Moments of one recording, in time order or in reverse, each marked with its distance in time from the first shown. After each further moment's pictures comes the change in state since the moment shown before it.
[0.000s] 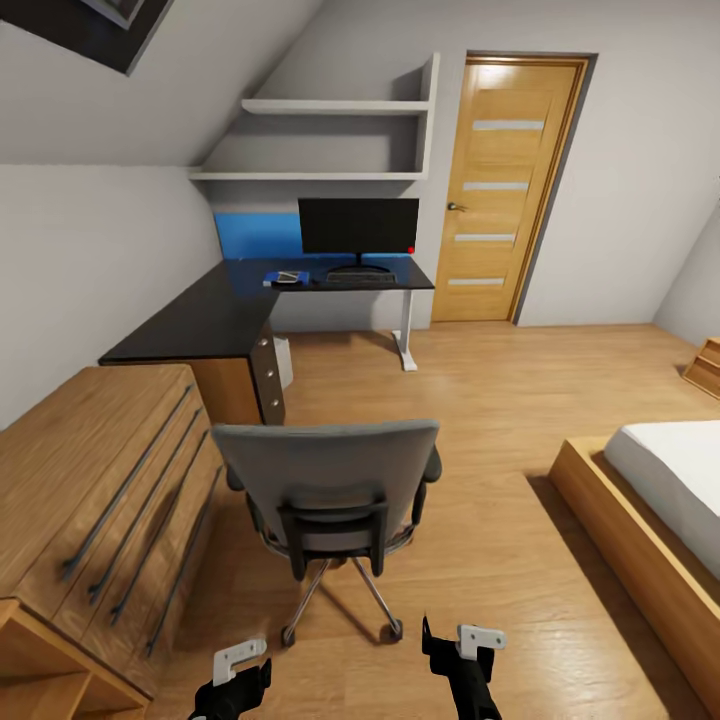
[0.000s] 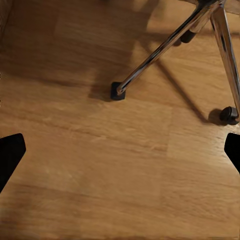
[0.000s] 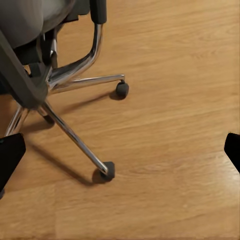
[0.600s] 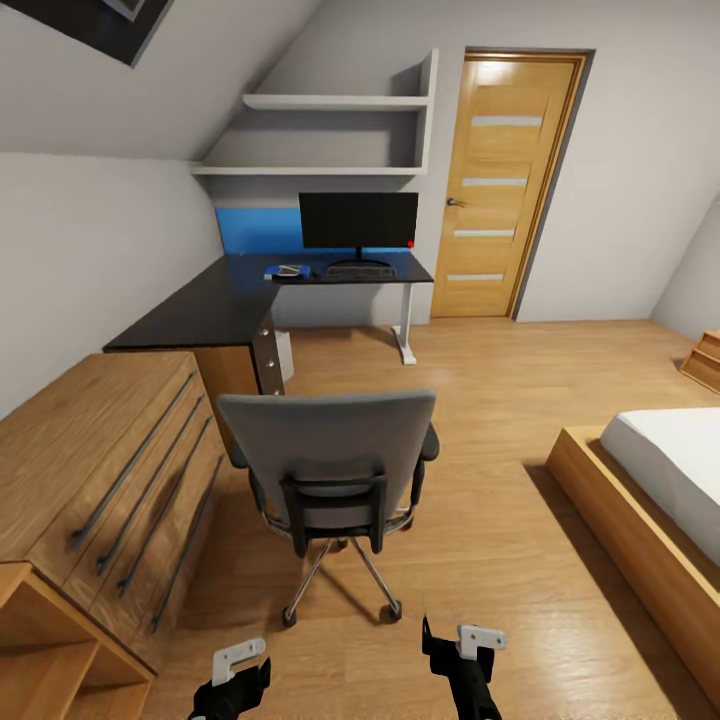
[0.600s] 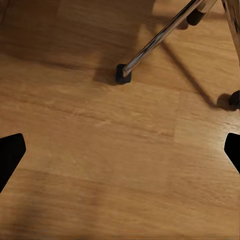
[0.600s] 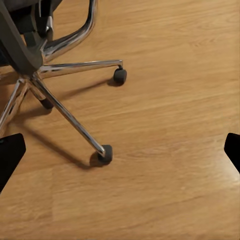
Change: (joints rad) left arm 0.000 0.002 0.001 0.000 0.000 0.000 0.000; right arm 0.000 0.000 0.000 0.000 -0.002 0.000 0.000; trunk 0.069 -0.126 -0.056
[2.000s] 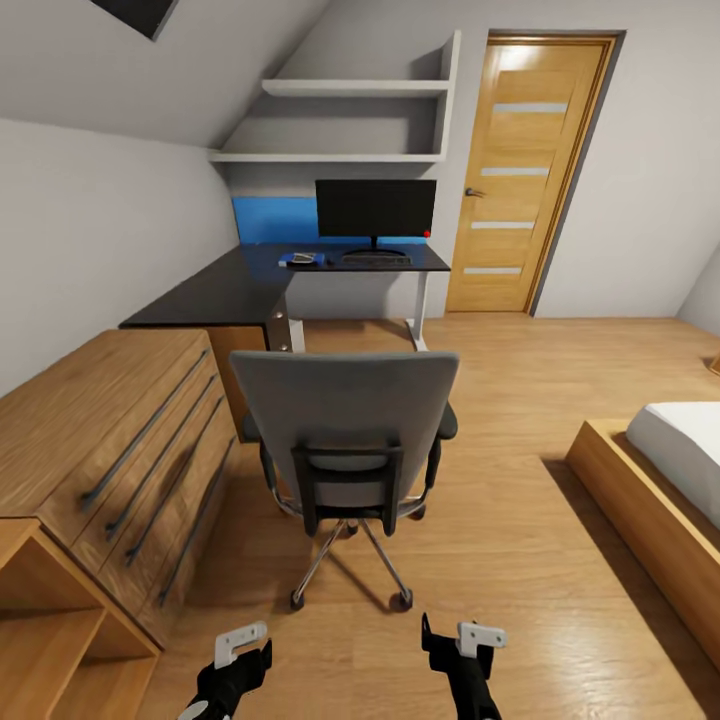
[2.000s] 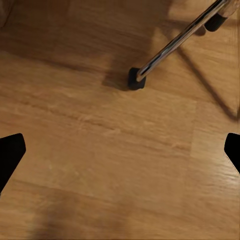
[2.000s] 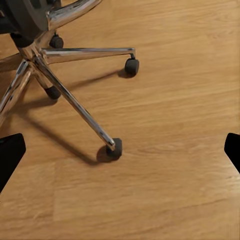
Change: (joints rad) left arm -0.001 -0.011 -0.005 -0.066 0.001 0.007 0.004; right arm 0.000 0.002 0.000 -0.005 0.000 -0.026 0.000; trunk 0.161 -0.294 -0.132
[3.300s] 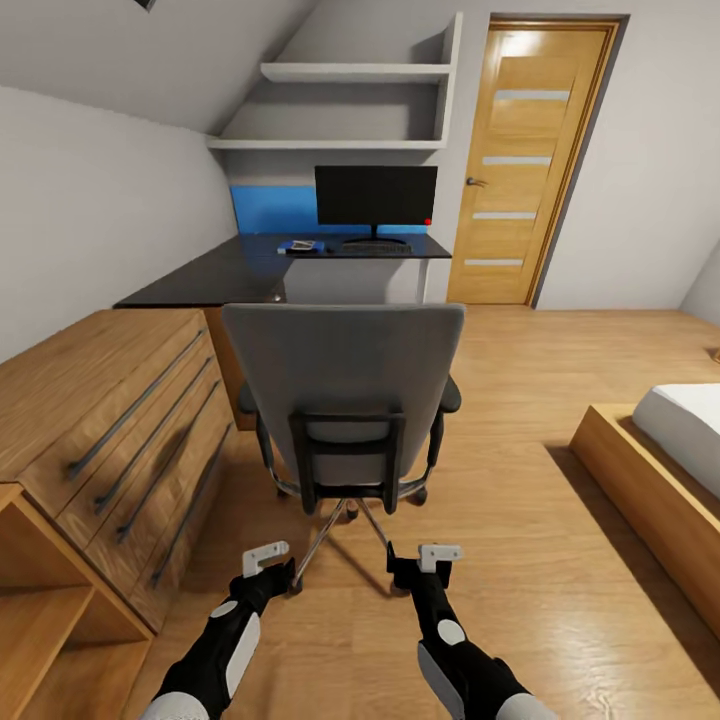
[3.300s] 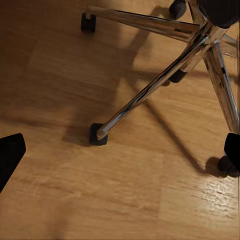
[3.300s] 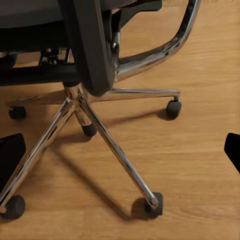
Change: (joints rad) left arm -0.173 -0.053 -0.008 -0.087 -0.005 0.115 0.000; right arm -0.128 0.057 0.001 -0.167 0.130 0.180 -0.041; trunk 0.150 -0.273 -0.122
